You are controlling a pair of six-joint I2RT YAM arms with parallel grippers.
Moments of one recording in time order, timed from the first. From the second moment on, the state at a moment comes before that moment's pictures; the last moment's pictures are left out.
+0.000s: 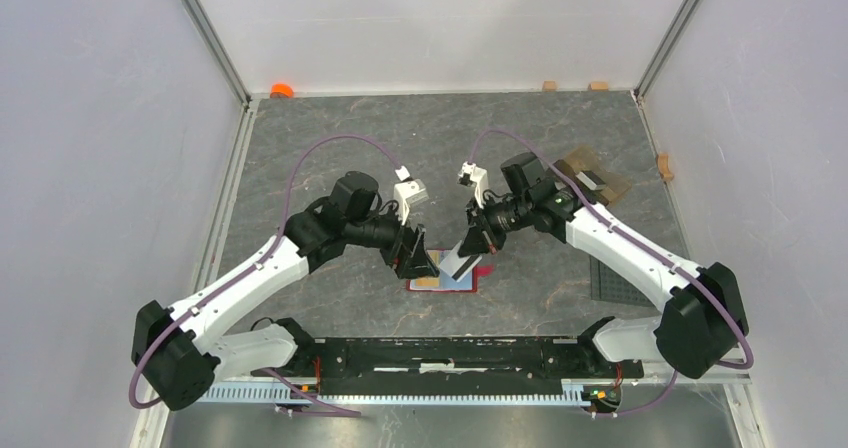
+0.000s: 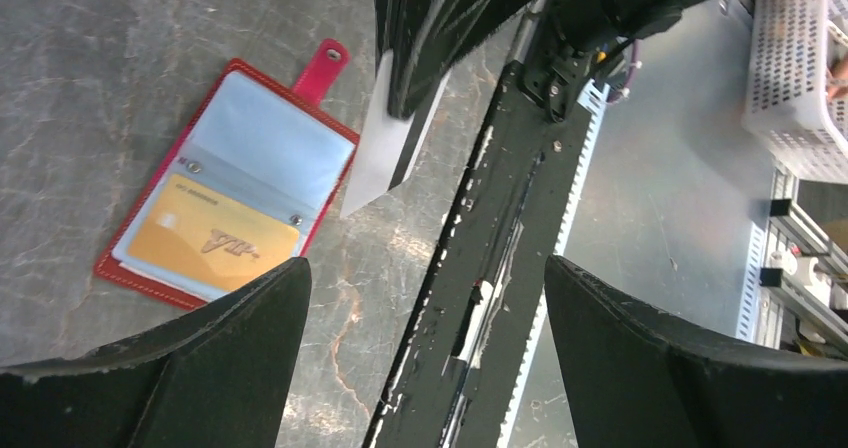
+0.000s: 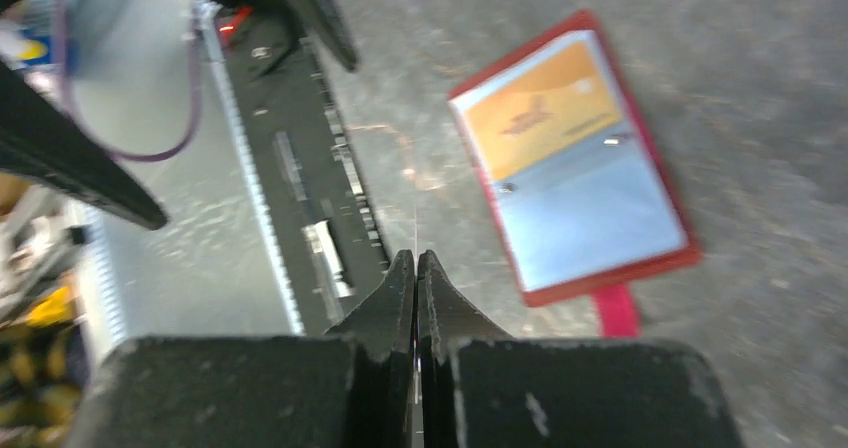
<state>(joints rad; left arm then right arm) -0.69 1.11 0.88 -0.43 0.65 -0.13 0.59 1.32 1.00 -0.54 -0.71 -0.03</state>
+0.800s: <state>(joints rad) -0.77 1.16 0.88 -0.39 0.79 -0.13 0.65 1.32 0.98 -0.43 -1.08 0.04</state>
